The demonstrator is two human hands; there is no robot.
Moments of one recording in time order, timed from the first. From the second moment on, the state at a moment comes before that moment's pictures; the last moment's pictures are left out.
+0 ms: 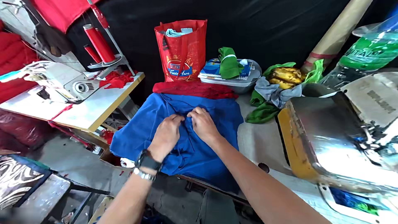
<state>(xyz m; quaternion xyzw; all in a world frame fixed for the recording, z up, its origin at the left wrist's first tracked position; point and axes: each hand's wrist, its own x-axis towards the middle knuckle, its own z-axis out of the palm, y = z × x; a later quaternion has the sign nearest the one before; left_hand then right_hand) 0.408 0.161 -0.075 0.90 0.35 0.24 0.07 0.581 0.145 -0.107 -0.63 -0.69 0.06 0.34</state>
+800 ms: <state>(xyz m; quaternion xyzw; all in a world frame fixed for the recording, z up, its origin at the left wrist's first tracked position) 0.388 0.198 -0.084 0.84 0.36 0.37 0.17 0.576 0.140 -0.116 -0.53 -0.70 0.24 0.40</state>
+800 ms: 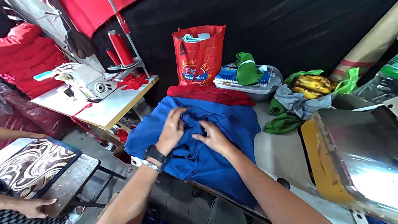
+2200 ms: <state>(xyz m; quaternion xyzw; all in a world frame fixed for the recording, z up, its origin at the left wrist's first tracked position) 0.374 0.118 -0.073 0.30 0.32 0.57 0.69 0.537 0.067 -0.045 -0.38 -0.32 0.69 0.53</state>
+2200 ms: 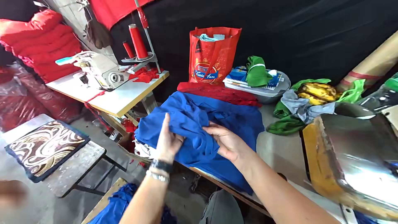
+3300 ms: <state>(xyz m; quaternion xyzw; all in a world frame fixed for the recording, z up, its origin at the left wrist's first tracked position) 0.414 -0.004 0.053 0.53 0.21 0.73 0.38 0.520 -0.012 -0.014 -0.37 -0.62 0.24 0.64</state>
